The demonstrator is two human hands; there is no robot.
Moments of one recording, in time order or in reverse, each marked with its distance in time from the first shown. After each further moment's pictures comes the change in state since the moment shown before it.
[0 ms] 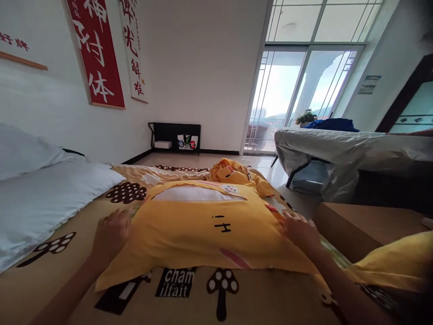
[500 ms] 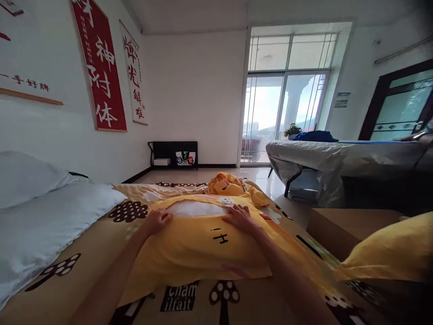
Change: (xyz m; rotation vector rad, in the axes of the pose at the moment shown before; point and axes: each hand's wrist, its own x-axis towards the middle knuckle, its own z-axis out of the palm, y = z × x) left_hand 0.079 0.062 0.041 -0.324 -0.303 0.210; right_hand 0.025 -0.146 0.013 0.219 0.031 -0.477
